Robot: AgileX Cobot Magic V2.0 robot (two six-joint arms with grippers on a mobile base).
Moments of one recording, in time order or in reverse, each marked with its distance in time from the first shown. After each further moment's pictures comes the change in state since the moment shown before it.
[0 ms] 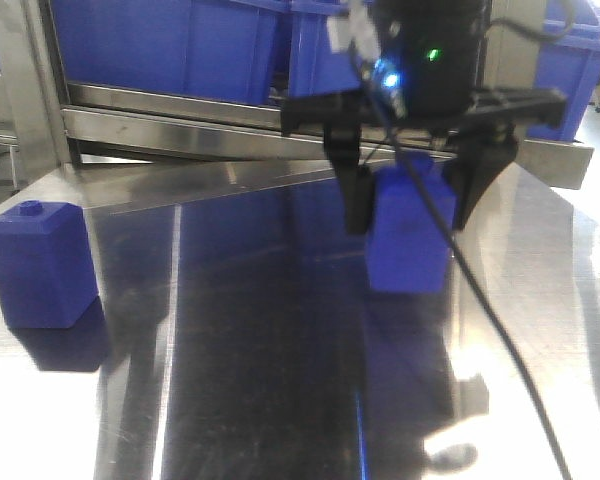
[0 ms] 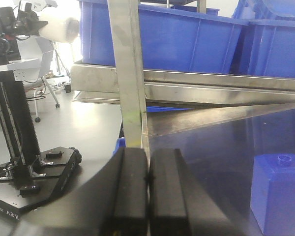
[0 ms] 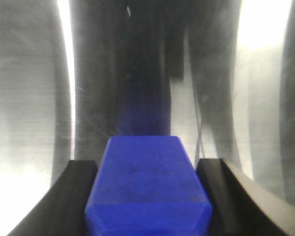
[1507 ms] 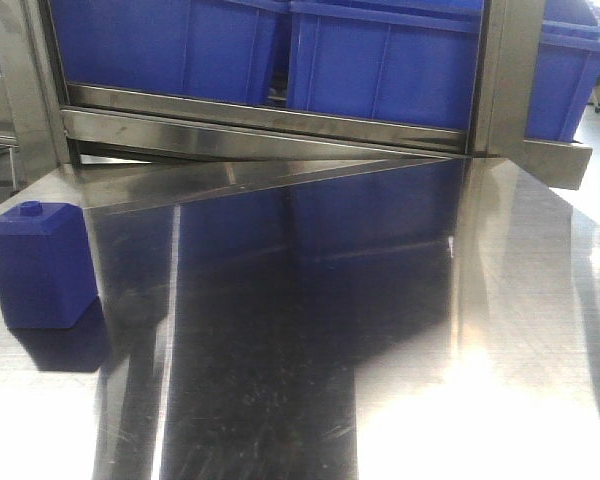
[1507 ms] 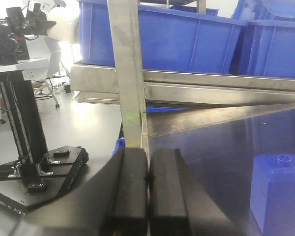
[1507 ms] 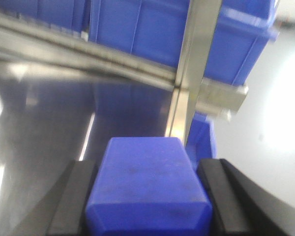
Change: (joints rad) left arm 0.000 0.000 0.000 0.000 0.000 0.000; right arm -0.476 -1.466 1.071 0.131 -0.787 -0.786
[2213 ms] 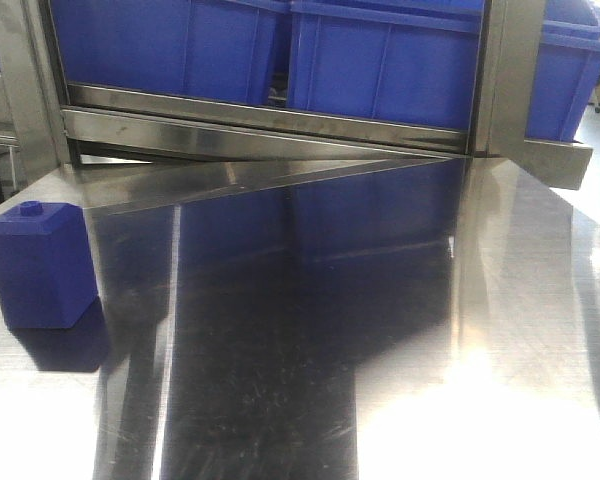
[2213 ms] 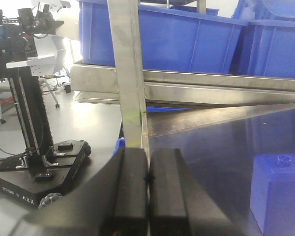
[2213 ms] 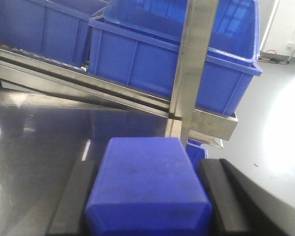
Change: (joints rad) left arm 0.000 0.000 0.000 0.000 0.000 0.000; right arm 0.000 -0.082 0.001 -0.008 0.000 -0.002
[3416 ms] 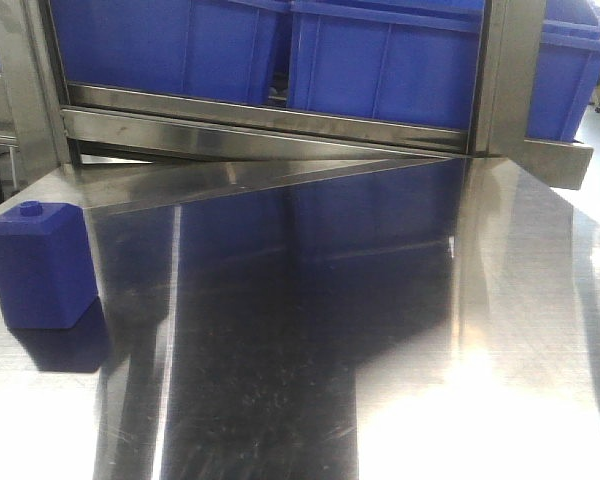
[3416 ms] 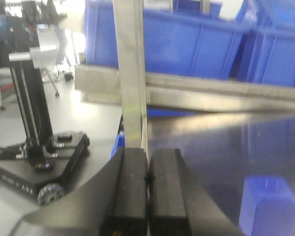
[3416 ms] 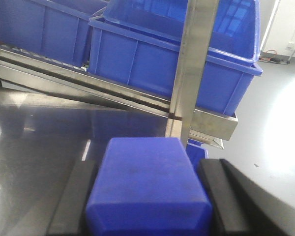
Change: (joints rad) left arm 0.000 0.000 -0.219 -0.004 0.246 -0.036; right arm 0.000 0.000 0.000 0.000 0.000 0.000
